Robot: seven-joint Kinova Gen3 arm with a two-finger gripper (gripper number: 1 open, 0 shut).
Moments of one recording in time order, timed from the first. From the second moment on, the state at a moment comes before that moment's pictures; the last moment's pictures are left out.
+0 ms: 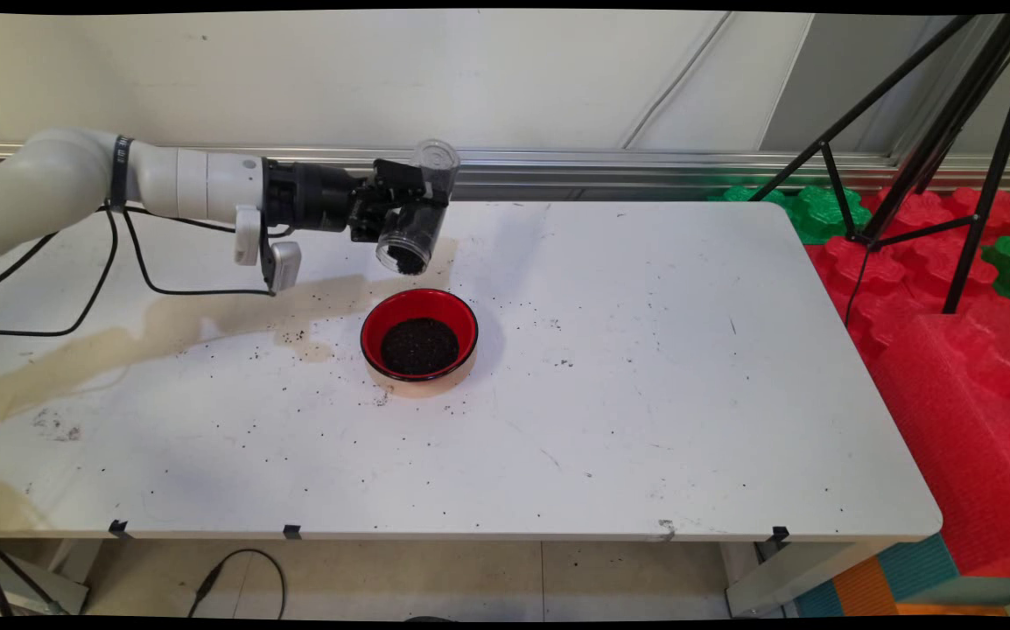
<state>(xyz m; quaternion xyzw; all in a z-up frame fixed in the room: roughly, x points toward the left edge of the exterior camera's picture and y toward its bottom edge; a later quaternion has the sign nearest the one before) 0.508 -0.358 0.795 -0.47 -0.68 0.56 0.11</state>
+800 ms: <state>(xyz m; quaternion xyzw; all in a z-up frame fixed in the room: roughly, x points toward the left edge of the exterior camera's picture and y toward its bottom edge) 0.515 -0.356 0.806 -0.31 -0.76 0.51 0.24</state>
